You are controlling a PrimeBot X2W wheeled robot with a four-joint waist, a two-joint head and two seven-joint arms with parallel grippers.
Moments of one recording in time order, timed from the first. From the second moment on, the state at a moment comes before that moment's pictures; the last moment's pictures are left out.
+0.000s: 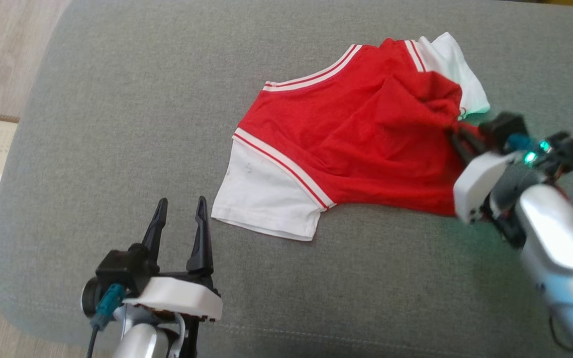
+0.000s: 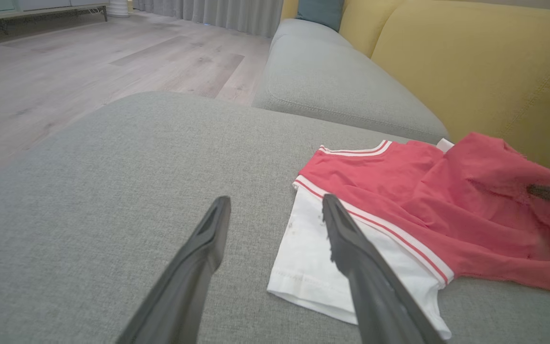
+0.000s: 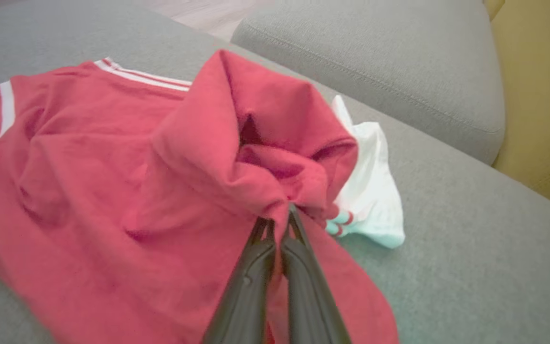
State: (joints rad) left arm -0.03 0.05 -0.31 0.10 -0.28 0.14 -0.25; right arm -0.57 -0.34 0.48 0.61 0.22 0.12 0.07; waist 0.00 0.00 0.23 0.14
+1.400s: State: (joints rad) left arm 0.01 0.05 -0.24 0.13 -0.26 0.13 -0.25; right arm -0.52 -0.18 0.20 0.78 0.24 0.12 -0.25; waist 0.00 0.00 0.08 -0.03
